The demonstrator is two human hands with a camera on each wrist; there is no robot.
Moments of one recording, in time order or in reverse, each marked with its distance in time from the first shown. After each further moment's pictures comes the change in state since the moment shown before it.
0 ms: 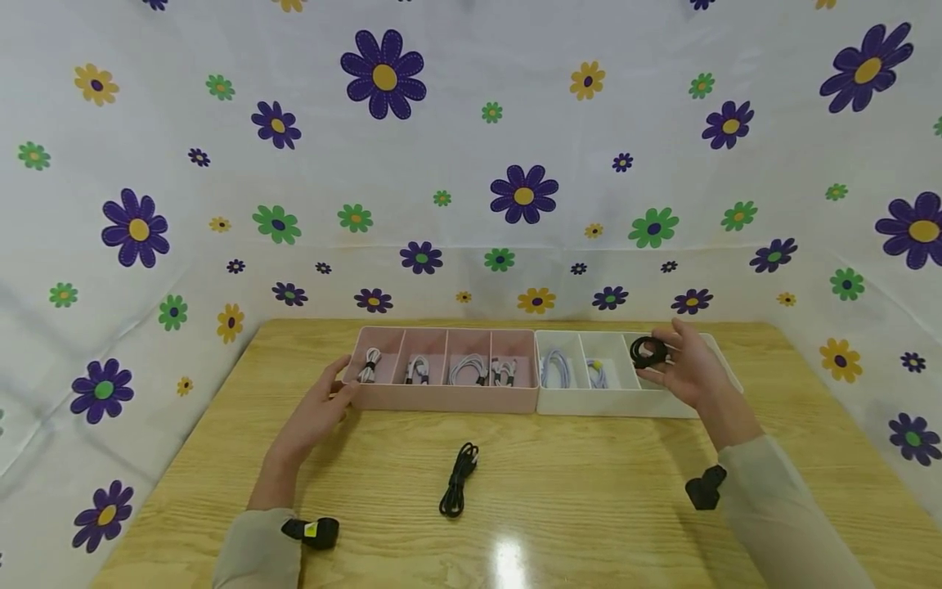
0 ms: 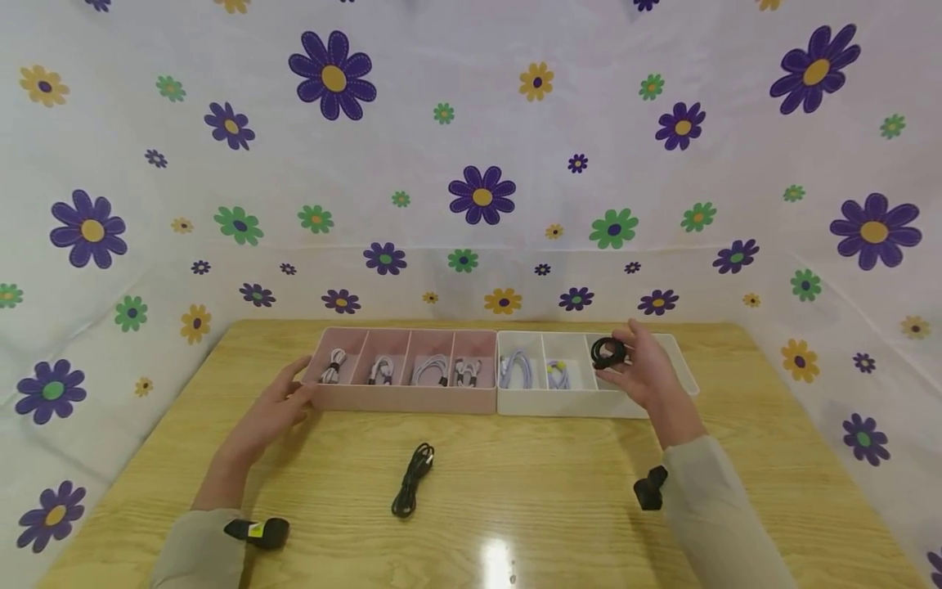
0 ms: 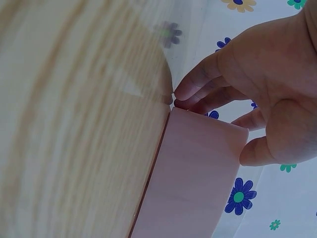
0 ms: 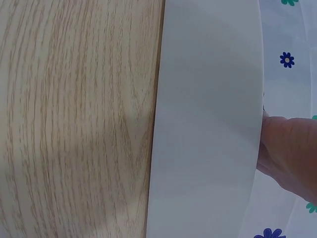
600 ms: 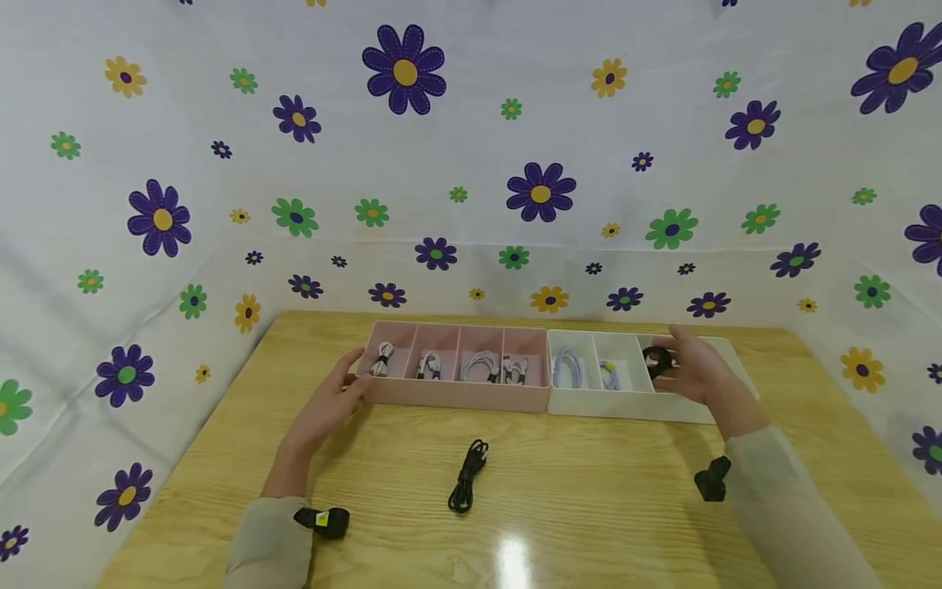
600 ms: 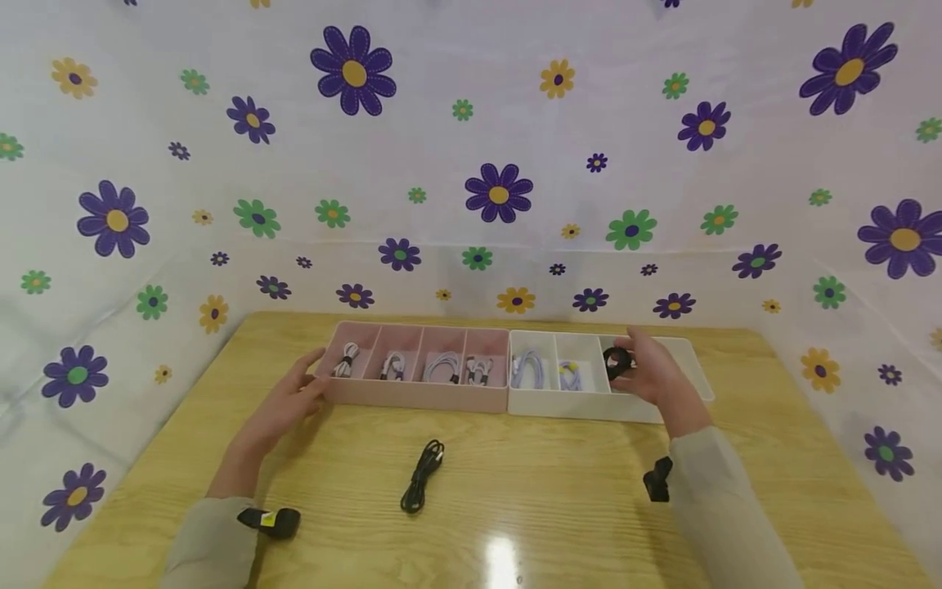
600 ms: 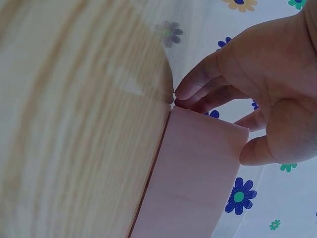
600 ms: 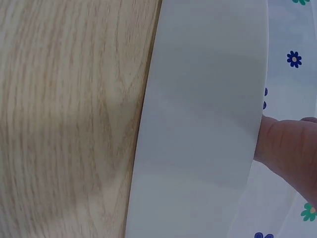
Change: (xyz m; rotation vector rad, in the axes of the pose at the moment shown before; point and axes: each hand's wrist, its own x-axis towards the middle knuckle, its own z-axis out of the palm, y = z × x) left_hand 0.001 -0.004 -0.001 0.002 0.035 0.005; right_hand 0.020 0.000 0.003 -0.295 -0.049 0.118
